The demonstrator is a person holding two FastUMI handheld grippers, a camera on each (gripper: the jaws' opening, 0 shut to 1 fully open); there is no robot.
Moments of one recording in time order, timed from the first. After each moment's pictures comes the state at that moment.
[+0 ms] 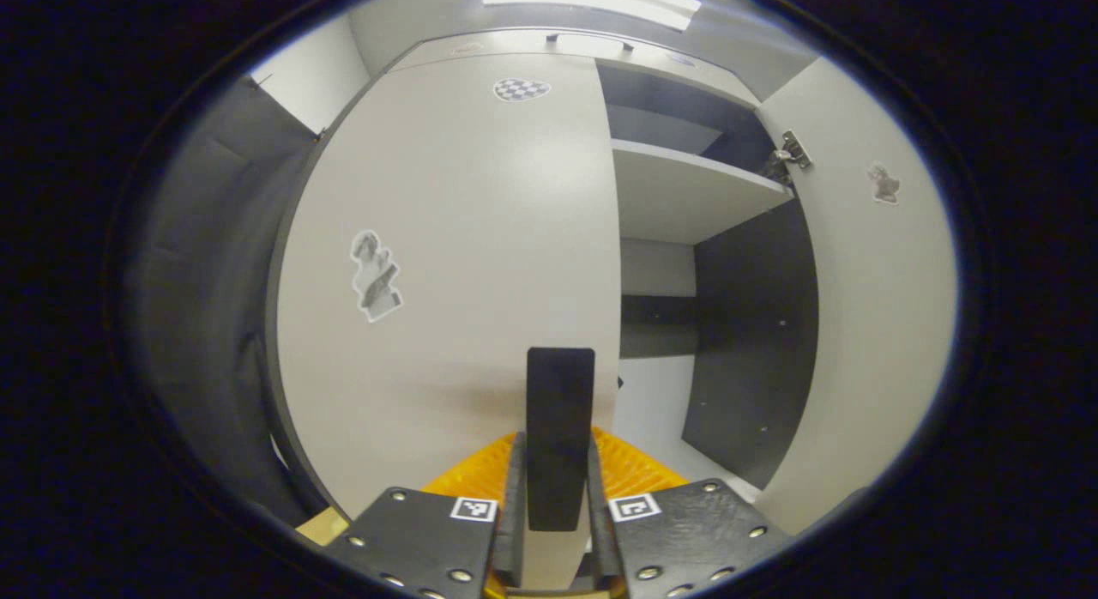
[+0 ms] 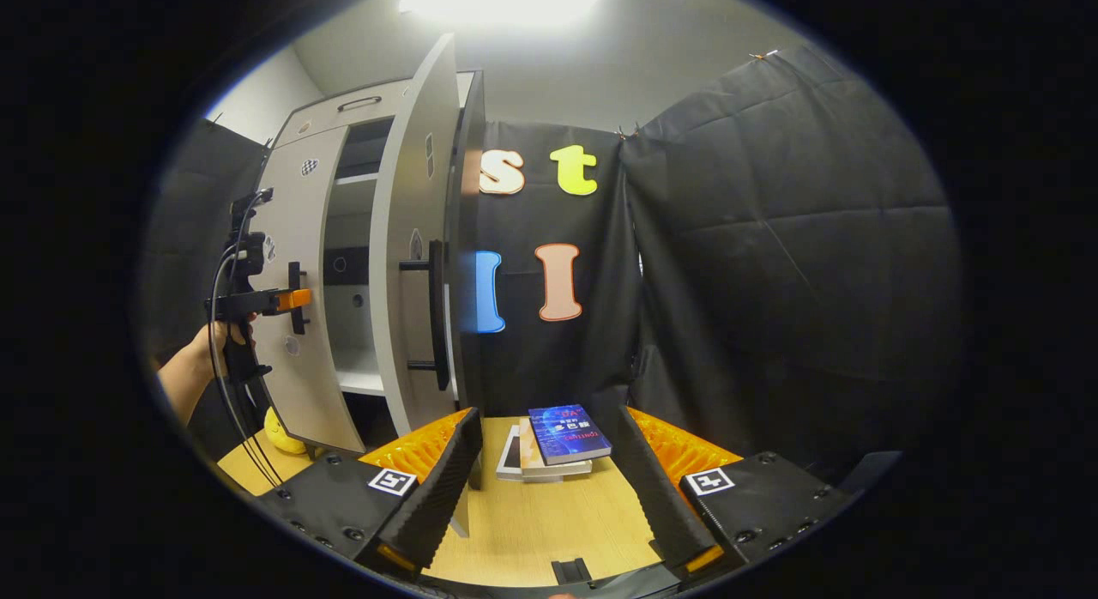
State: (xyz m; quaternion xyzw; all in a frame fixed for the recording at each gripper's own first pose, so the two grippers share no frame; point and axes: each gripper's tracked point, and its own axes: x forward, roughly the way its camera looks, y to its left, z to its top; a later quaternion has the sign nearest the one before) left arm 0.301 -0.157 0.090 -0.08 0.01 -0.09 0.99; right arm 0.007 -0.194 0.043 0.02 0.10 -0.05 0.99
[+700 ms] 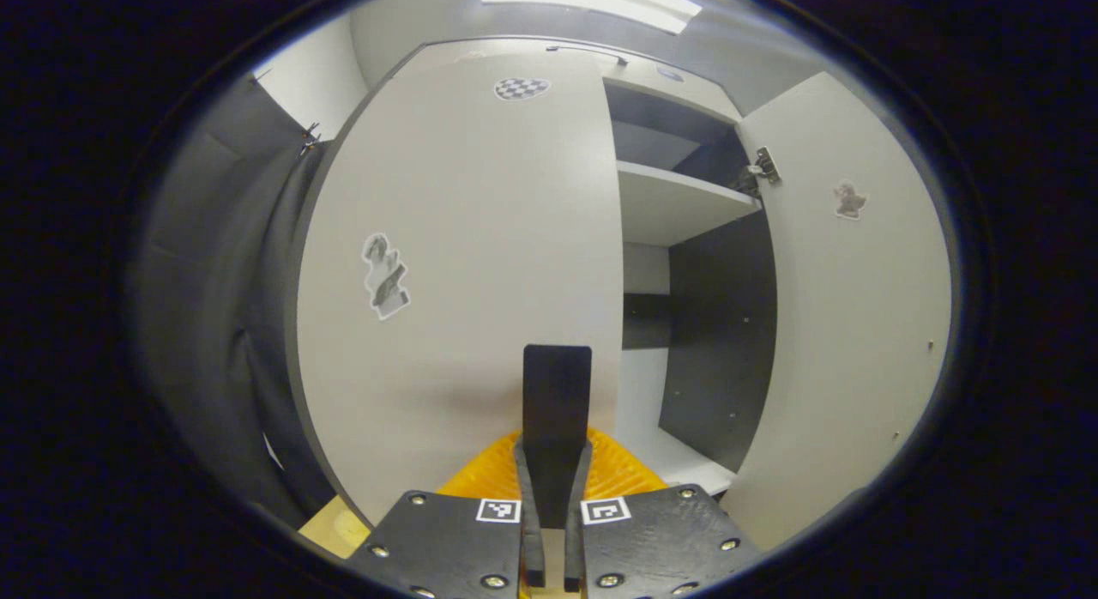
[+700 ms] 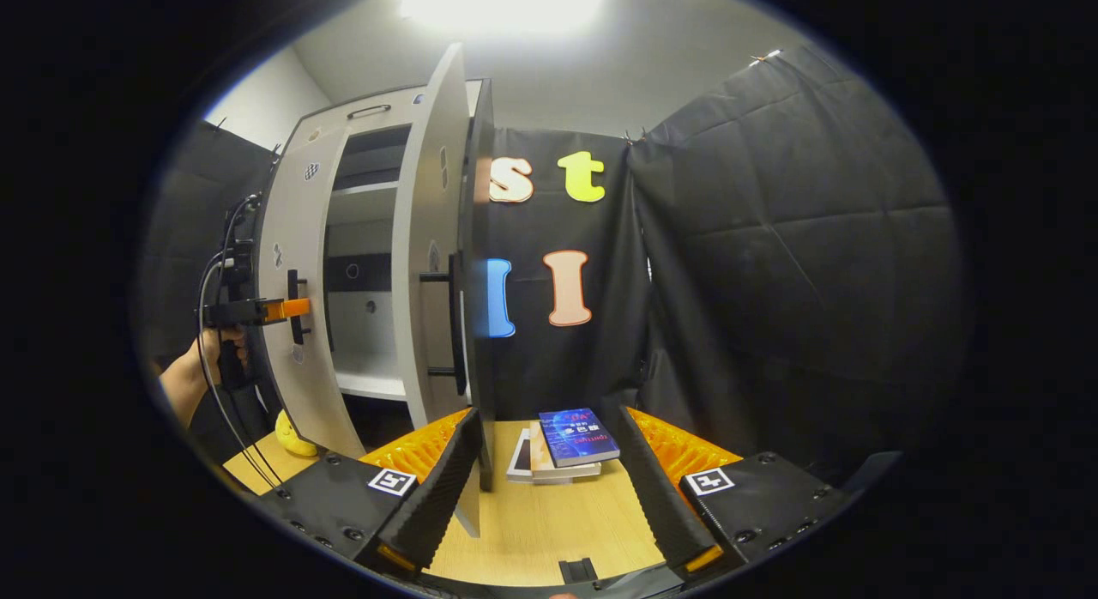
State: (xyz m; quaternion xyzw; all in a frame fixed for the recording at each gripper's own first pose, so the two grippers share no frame) left arm 0.253 -0.140 0.100 -0.07 0.03 -0.13 0.99; right arm -0.002 -0.175 0.054 0.02 0.09 -0.02 1.00
